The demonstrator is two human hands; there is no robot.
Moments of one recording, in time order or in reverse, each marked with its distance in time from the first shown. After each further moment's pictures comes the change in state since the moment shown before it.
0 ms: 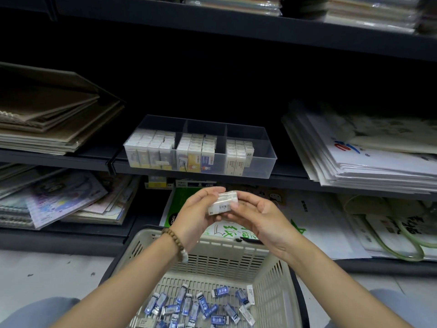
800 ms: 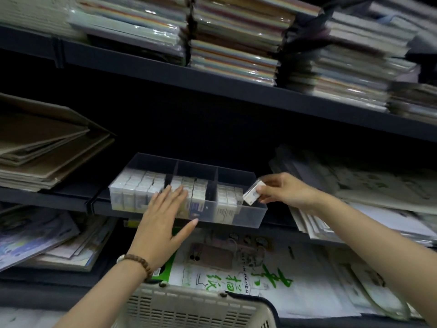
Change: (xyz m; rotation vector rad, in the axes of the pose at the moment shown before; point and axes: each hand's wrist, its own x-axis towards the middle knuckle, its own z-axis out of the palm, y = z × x) left_hand 0.048 0.035 -0.051 1.426 0.246 0.654; right_hand 0.079 -0.145 -0.050 -0.901 0.059 -0.123
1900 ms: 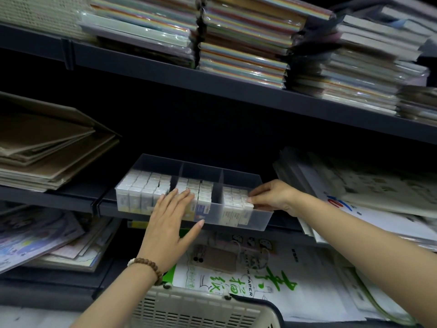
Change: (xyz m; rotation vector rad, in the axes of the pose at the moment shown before) left_hand -0.001 -0.001 0.009 0.014 0.089 0.010; right_hand 0.023 -0.002 0.028 -0.039 0.077 0.274
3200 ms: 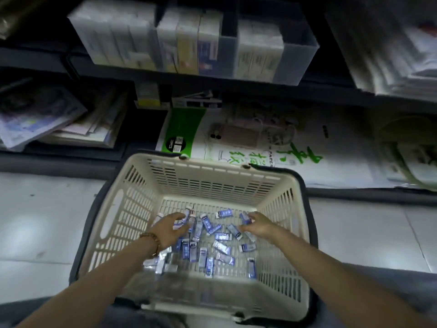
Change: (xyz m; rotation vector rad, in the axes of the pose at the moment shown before) left_hand -0.232 -0.068 0.127 -0.290 -0.975 -0.686; right_hand -0.054 0.317 0.226 -0.059 -0.442 0.444
